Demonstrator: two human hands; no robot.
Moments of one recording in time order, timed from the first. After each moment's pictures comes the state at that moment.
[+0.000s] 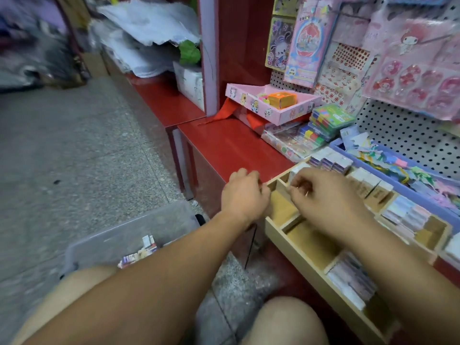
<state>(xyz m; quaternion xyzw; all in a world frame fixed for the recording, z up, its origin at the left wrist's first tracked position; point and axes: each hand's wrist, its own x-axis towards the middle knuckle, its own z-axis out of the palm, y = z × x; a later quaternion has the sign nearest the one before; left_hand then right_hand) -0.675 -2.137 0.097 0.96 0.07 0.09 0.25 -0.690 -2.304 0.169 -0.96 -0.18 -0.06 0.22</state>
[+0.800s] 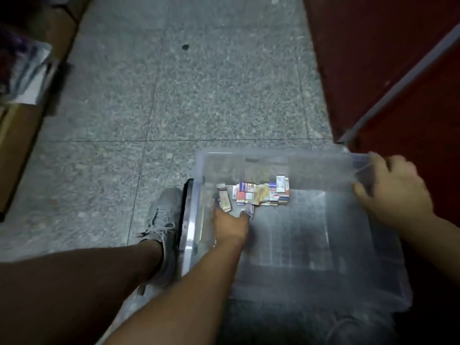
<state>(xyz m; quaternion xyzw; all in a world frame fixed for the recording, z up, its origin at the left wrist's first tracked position) -0.845 -1.814 -0.246 0.51 0.69 0.05 0.51 -0.606 -1.973 -0.123 -0.94 -0.32 0.07 -0.02</state>
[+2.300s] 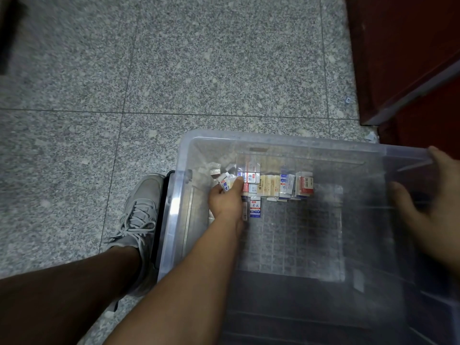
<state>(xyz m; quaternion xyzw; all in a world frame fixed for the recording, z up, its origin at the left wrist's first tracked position) -0.797 -1.772 -0.345 0.26 0.71 0.20 0.63 -0.574 -1.989 -0.195 -0.94 -0.30 0.09 0.12</state>
